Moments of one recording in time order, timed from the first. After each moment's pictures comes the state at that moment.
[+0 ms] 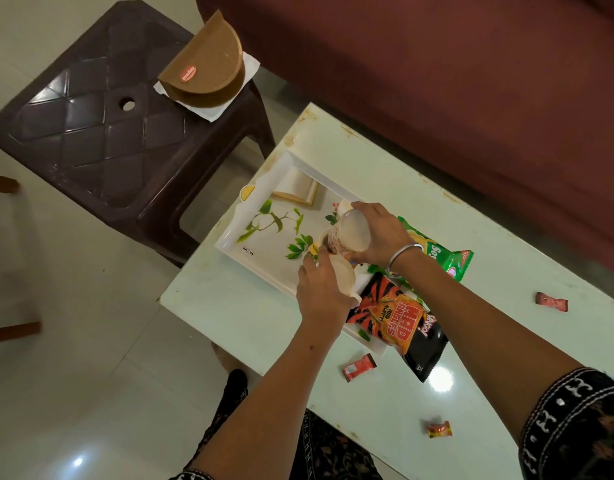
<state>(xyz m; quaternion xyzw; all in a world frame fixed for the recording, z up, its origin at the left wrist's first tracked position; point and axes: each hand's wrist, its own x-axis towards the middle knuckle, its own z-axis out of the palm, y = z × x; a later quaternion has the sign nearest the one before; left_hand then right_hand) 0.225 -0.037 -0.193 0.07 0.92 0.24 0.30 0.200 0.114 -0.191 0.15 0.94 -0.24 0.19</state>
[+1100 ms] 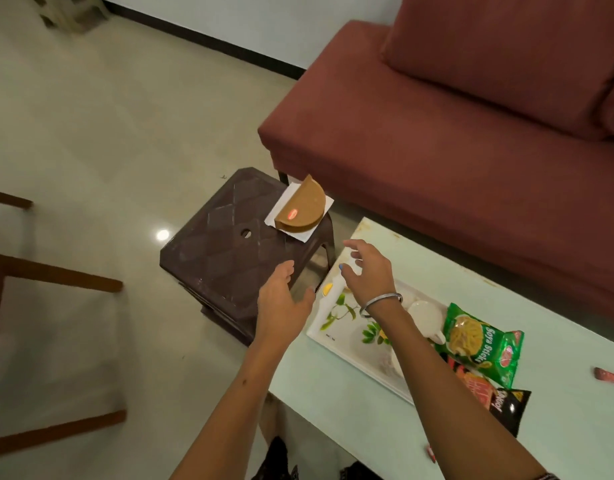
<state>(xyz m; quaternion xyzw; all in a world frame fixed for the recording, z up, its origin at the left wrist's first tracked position) 0.059 -0.200 -0.026 0.07 0.89 0.43 0.16 0.089 -0.046 -0.039 0.25 0.86 -0.44 -0.08</state>
